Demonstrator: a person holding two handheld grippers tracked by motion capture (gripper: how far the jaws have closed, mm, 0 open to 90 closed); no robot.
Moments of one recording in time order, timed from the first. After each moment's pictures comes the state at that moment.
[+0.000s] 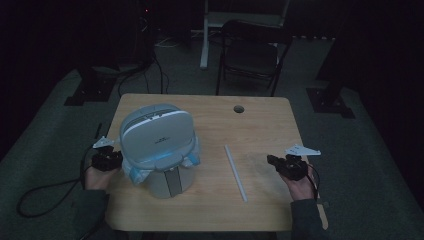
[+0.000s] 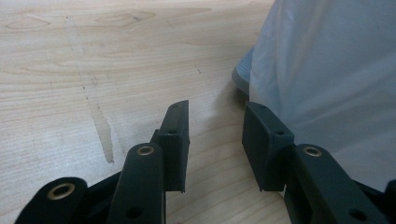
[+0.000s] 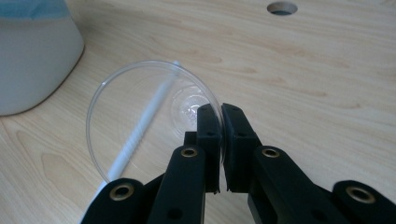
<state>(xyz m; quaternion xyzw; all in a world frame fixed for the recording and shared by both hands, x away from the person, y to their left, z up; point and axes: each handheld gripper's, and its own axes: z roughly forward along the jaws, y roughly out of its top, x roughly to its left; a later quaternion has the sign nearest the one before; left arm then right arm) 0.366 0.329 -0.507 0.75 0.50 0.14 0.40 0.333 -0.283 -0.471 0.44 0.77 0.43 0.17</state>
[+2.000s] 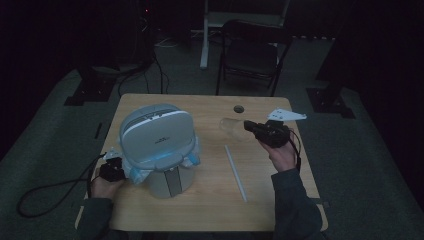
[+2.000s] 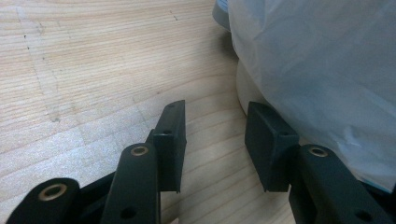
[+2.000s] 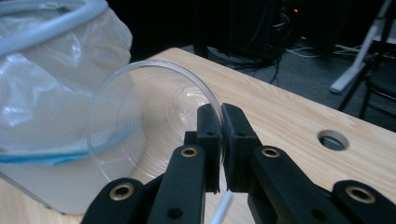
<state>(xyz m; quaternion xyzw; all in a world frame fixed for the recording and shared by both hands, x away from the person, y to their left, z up) 0.351 0.314 -0.540 0.78 0.48 0.14 0.38 0.379 -0.212 -0.371 0.34 0.76 0.52 0.17</state>
